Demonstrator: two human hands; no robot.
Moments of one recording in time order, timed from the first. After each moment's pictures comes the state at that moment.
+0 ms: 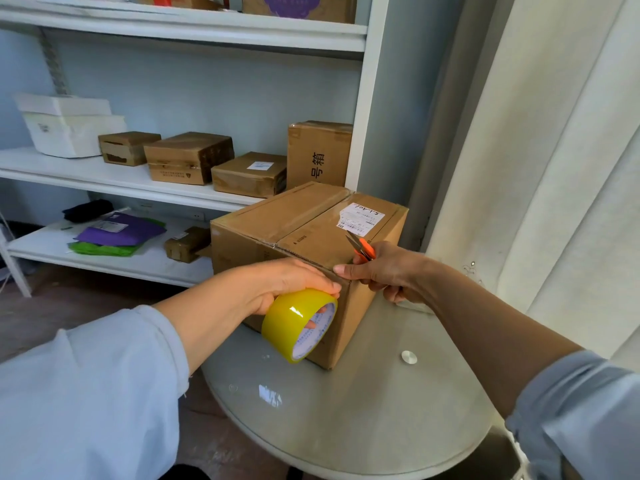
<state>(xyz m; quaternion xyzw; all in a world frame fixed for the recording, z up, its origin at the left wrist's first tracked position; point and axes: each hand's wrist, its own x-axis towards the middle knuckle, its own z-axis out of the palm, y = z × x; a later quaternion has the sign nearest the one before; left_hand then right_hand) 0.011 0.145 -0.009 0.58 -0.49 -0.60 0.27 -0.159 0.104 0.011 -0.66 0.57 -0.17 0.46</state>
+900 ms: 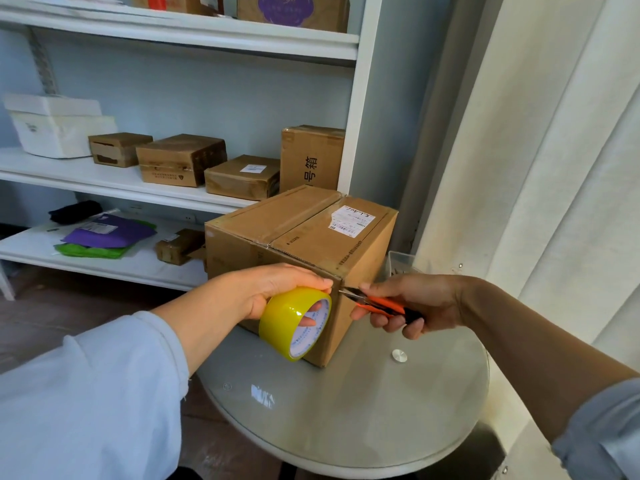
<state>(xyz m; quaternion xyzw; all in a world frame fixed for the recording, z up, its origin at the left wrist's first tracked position) 0.018 0.140 -0.023 0.54 -0.45 -0.65 0.30 -0.205 0.129 0.010 -0.57 0.49 -0.02 0.66</state>
